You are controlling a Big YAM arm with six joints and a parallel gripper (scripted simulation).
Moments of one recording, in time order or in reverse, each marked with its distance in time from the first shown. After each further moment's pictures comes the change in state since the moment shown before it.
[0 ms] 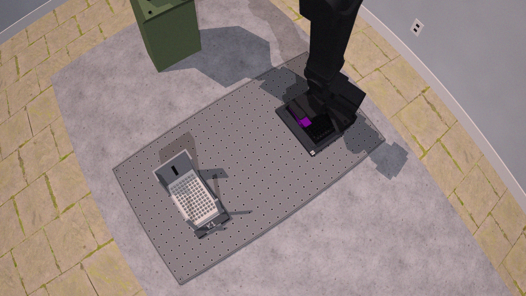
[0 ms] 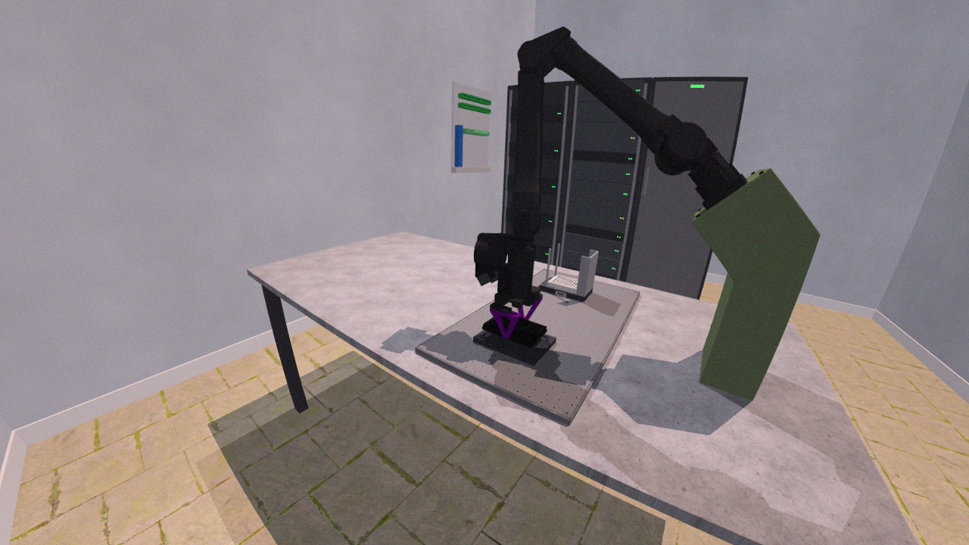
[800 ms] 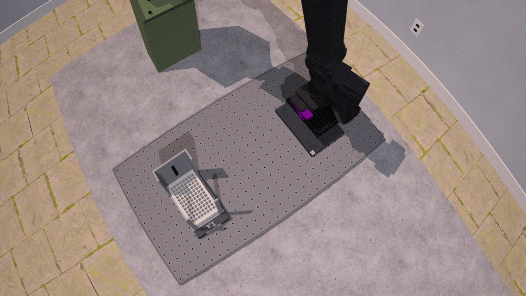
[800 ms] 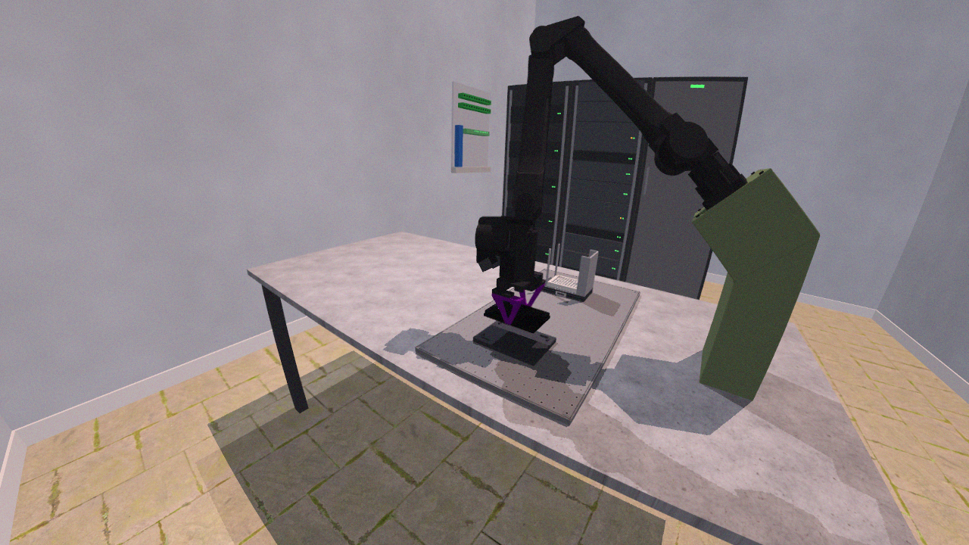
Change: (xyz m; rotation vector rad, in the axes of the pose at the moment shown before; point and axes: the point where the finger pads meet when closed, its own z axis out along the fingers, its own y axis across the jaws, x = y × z) arm 0.003 0.000 -0.037 0.001 0.005 -0.003
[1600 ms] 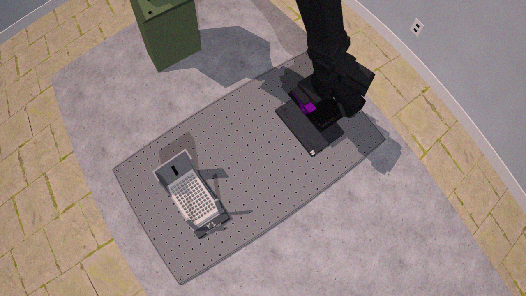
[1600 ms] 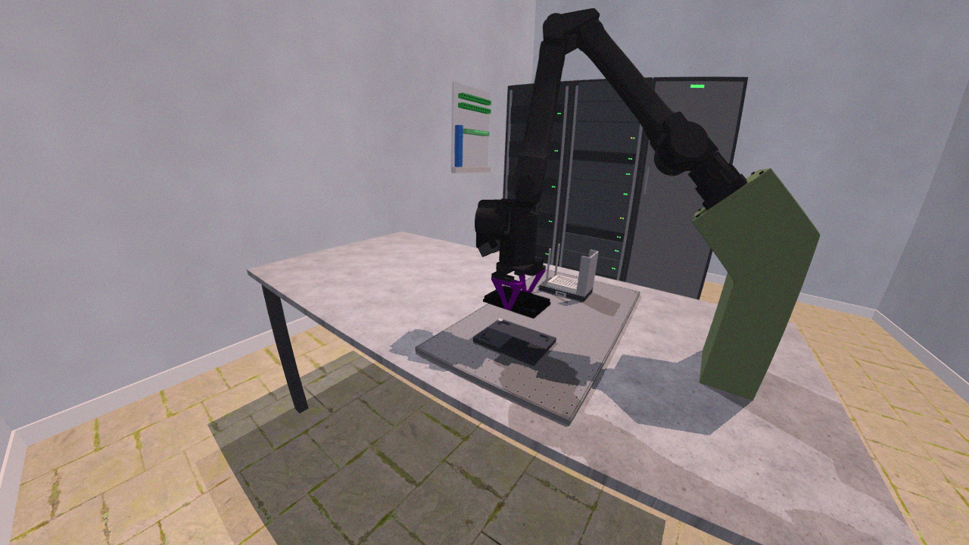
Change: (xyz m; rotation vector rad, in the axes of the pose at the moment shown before) arm -0.003 0.001 -0.035 -0.002 -0.005 0.003
